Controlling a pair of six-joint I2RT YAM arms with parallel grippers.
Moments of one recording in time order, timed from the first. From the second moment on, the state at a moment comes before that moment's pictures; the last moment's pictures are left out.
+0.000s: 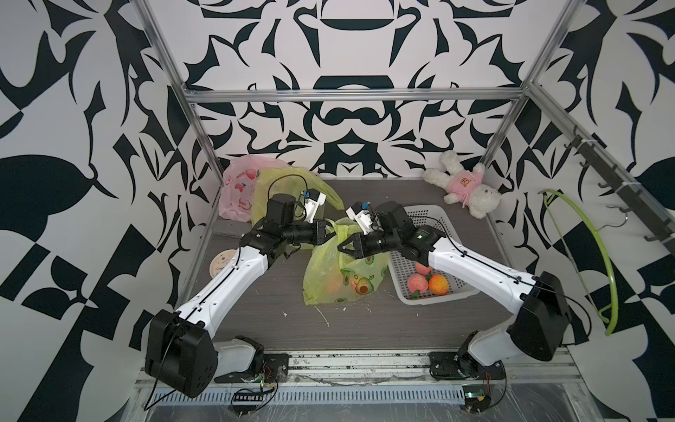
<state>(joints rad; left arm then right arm) -0.42 1.29 1.04 -0.28 0.72 -0.42 0.74 1.50 1.21 -0.34 -0.51 0.55</state>
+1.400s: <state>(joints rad) -0.41 1.29 1.04 -0.35 0.70 -0.41 0.73 1.51 1.18 -0.18 -0.33 0.60</state>
